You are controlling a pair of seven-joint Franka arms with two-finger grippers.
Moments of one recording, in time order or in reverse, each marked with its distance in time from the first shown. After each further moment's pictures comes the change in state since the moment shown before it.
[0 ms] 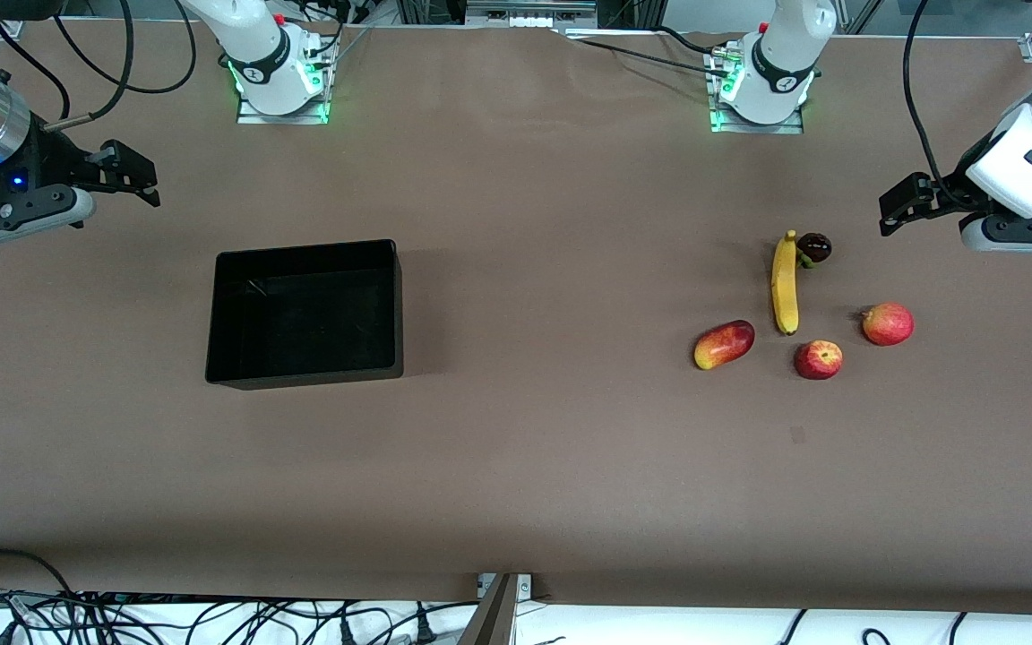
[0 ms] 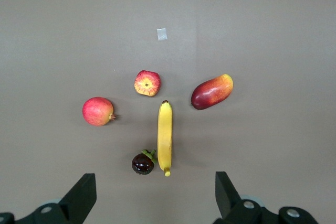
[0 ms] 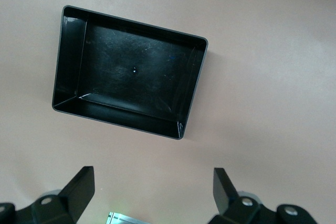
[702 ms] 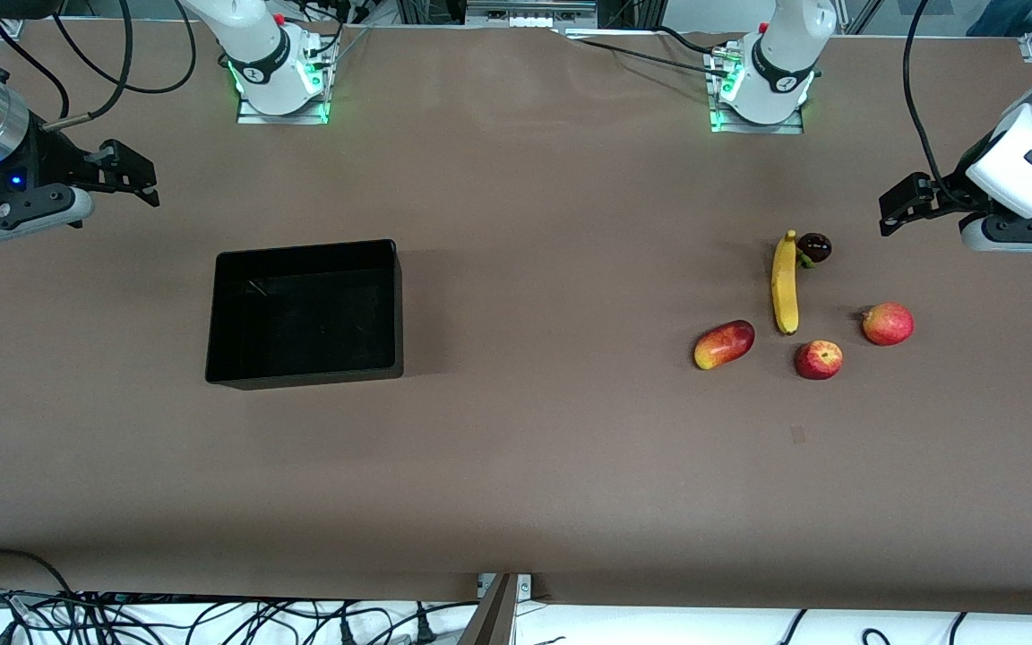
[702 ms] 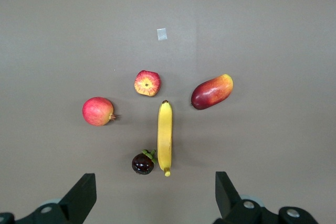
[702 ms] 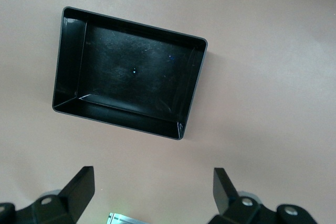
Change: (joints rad) left arm 0.000 0.000 0.000 0.000 0.000 0.000 0.000; right arm -0.001 0.000 0.000 0.002 0.000 0.000 0.004
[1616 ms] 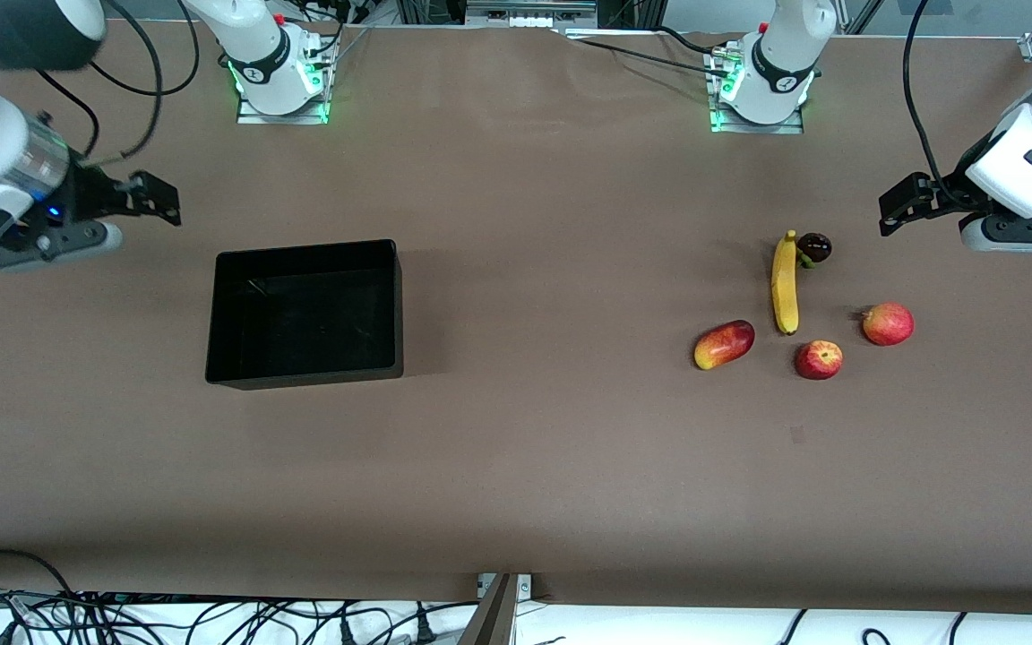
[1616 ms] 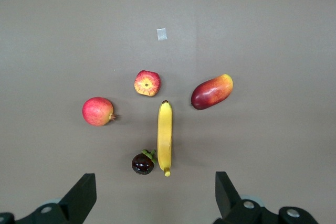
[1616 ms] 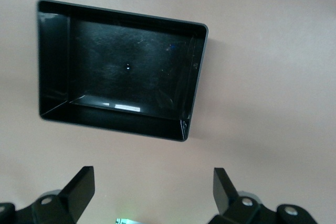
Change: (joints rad) left arm 0.000 0.000 0.000 0.000 0.000 0.000 0.000; right arm -0.002 0.049 0.000 -0.111 -0.001 0.096 0.092
